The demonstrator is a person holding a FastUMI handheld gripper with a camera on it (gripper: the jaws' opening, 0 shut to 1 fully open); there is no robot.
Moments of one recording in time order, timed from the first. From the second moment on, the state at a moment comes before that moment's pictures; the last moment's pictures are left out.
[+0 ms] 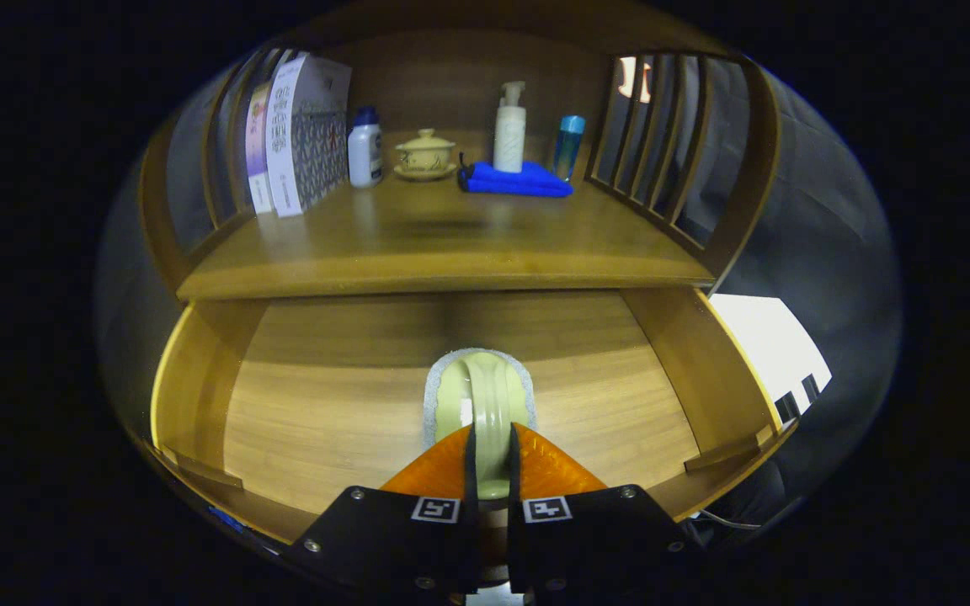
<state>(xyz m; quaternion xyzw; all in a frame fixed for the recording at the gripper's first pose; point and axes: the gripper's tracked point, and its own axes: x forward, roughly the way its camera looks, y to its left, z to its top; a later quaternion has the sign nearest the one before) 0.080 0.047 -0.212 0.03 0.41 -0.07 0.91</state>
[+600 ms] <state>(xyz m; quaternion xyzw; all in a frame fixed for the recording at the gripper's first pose) 0.106 0.025 -0.123 0.06 0.29 -0.07 0.95</state>
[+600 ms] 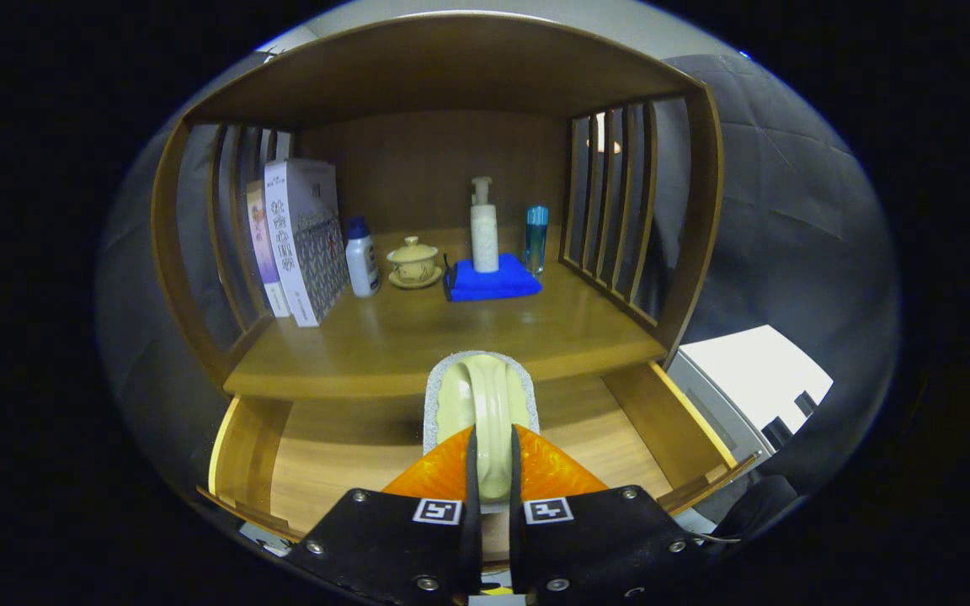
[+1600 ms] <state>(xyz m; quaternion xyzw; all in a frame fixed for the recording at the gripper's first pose) 0.255 0.052 -0.133 -0.02 0.25 -0.01 0.97</state>
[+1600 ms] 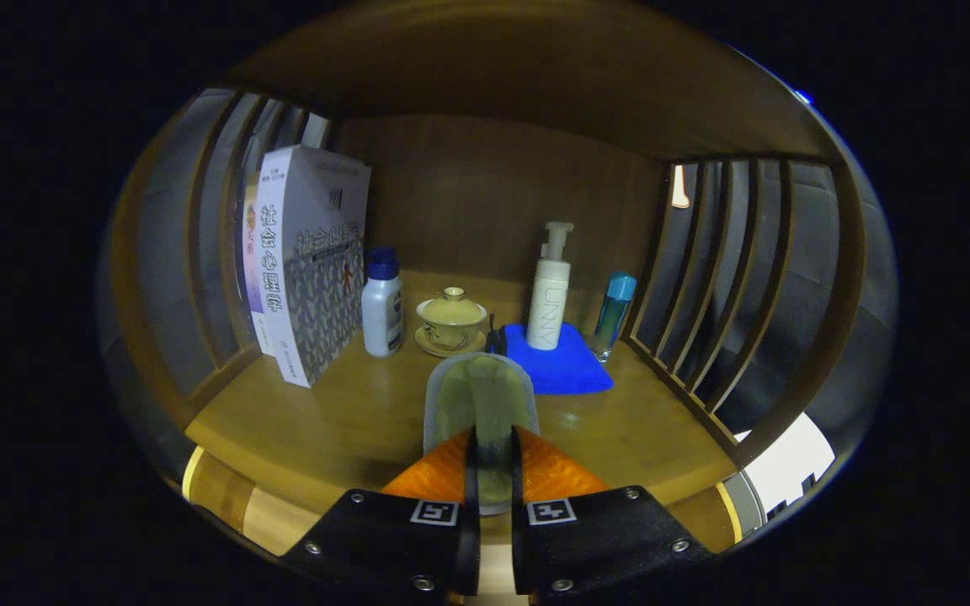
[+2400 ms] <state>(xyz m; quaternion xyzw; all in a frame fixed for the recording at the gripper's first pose) 0.255 0.036 -0.097 0.16 0.15 -0.01 0.98</state>
